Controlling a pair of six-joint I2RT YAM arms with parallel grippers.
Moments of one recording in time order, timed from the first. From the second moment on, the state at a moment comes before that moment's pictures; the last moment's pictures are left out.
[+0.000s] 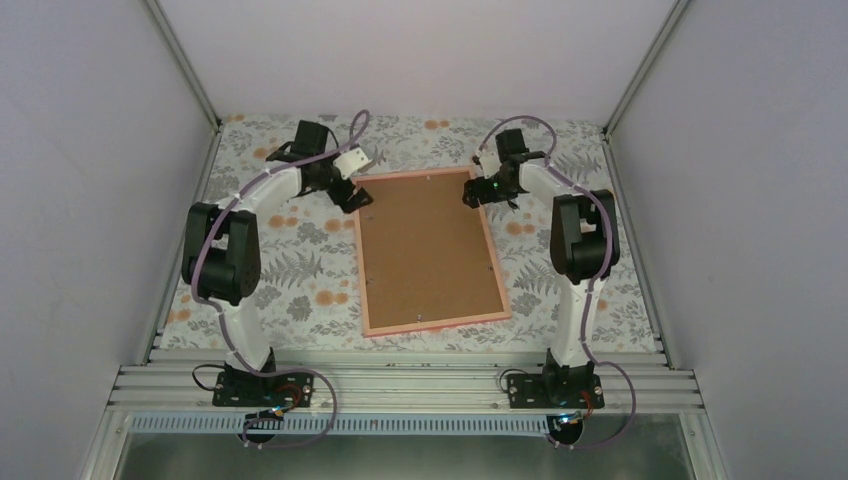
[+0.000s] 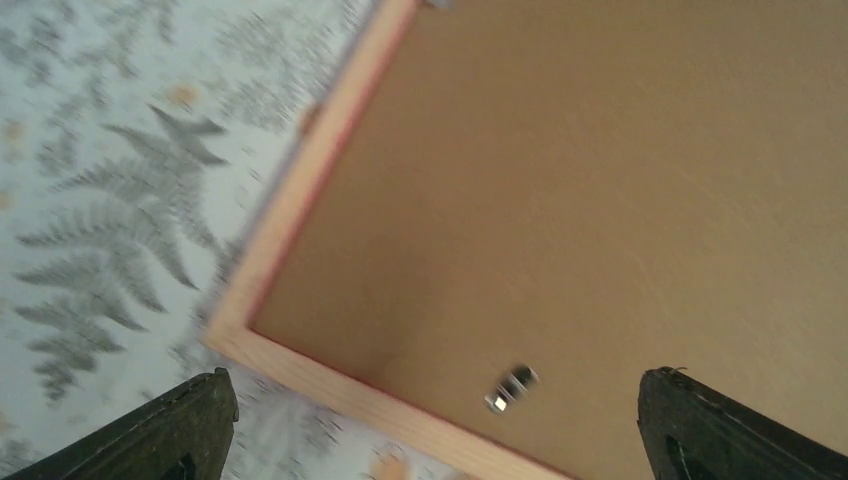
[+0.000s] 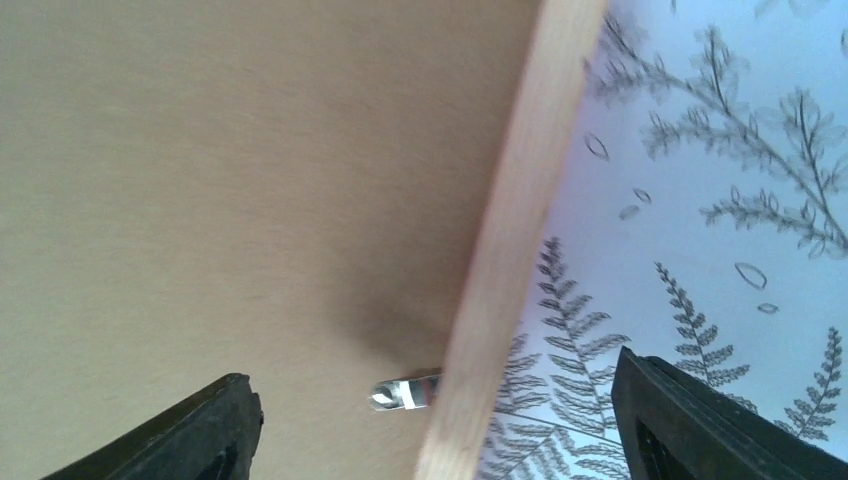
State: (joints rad) left arm -0.22 1.90 1.48 -0.51 0.46 0.62; right arm 0.20 2.13 1.58 -0.62 -0.25 -0.11
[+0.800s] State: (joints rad) left arm -0.33 1.95 1.39 -0.43 0.20 0.39; right arm 0.40 2.14 1.63 -0.53 -0.74 0.00
